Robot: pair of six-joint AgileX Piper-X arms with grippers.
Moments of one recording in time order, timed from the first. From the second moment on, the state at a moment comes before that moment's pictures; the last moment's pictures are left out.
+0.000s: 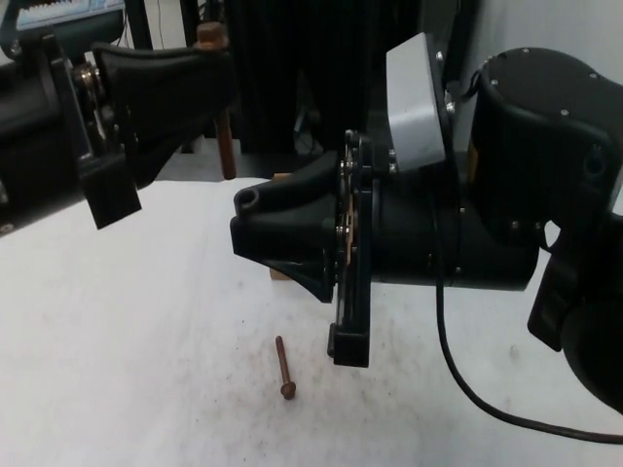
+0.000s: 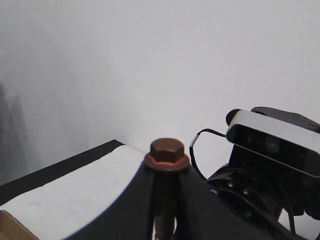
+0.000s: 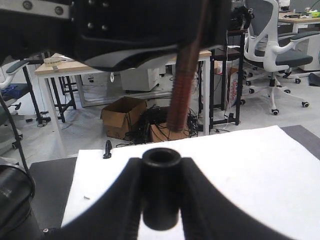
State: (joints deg) left arm -18.9 44.8 -37.0 -7.7 43.0 -16.7; right arm 43.8 73.0 -44.7 -20.1 -37.3 1.7
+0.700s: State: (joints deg) left arm -18.9 46.0 -36.9 -7.7 44.7 -17.9; right arm 43.6 74.3 -44.7 -20.2 -32.0 4.7
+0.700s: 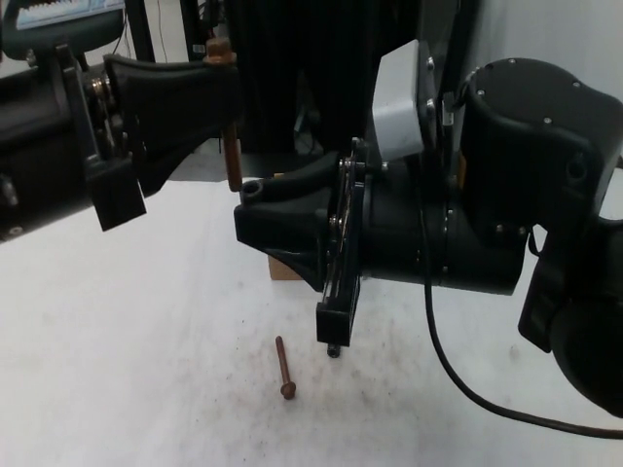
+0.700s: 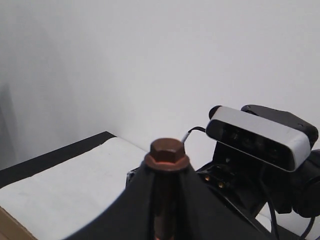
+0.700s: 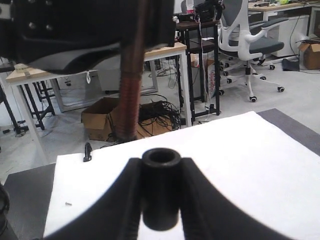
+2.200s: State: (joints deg) left arm -18.9 46.0 -36.9 -3.7 45.5 -13.2; right arm 44.4 74.8 -44.5 -22.9 -33.6 6.6
